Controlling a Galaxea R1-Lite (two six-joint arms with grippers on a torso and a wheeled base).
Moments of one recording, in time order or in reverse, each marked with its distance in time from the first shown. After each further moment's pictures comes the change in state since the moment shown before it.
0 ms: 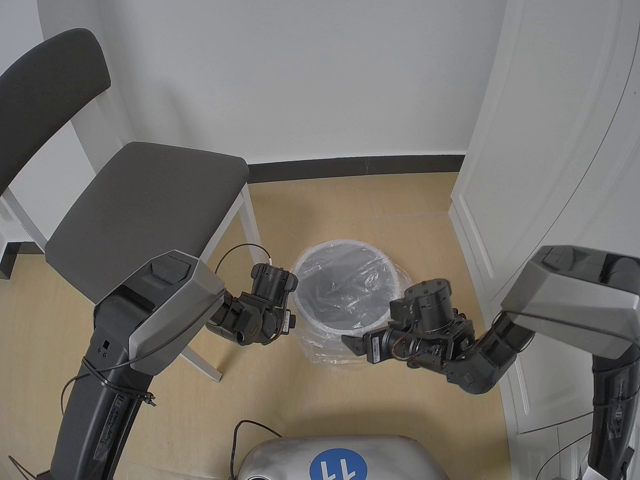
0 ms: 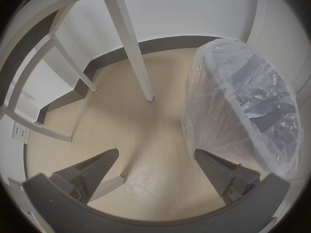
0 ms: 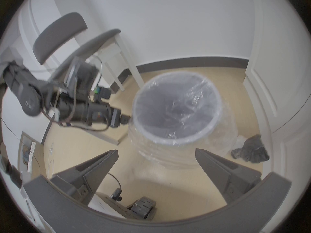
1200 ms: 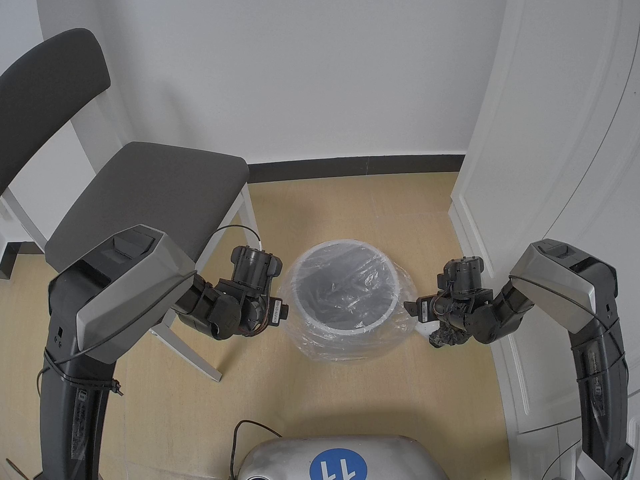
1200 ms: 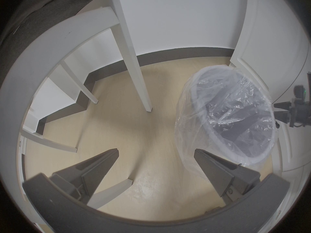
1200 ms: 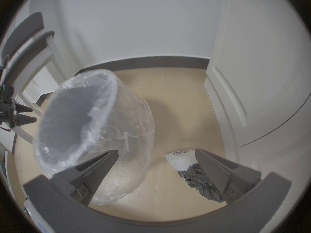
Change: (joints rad) left arm 0.008 -0.208 0.235 -0.103 -0.056 0.090; right arm -0.333 0.246 -0.356 0.139 -0.030 -0.163
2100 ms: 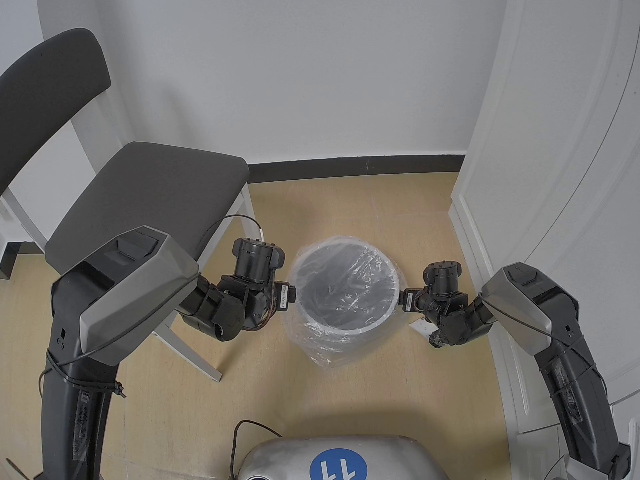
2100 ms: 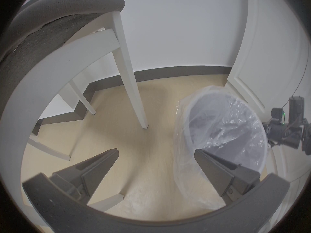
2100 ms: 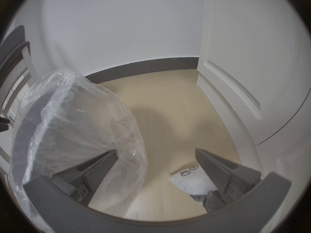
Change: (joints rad) left arm -0.013 0.006 -0.010 -0.156 0.004 -0.012; right arm 0.009 0.262 -0.388 0.019 -0.107 0.145
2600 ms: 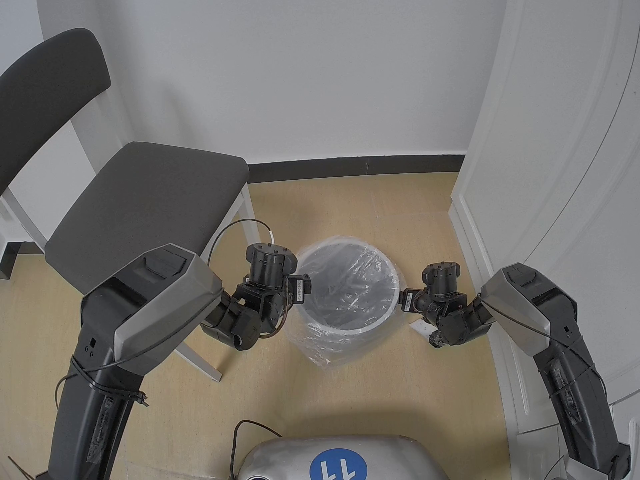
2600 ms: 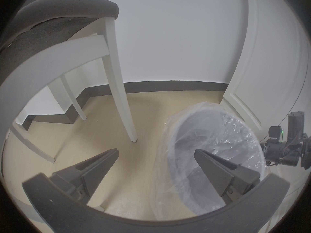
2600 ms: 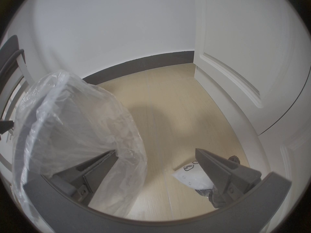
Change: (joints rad) left arm -0.025 0.118 -0.101 -0.179 0.002 -0.034; right arm 0.001 0.008 -0.015 0.023 0.005 0.076
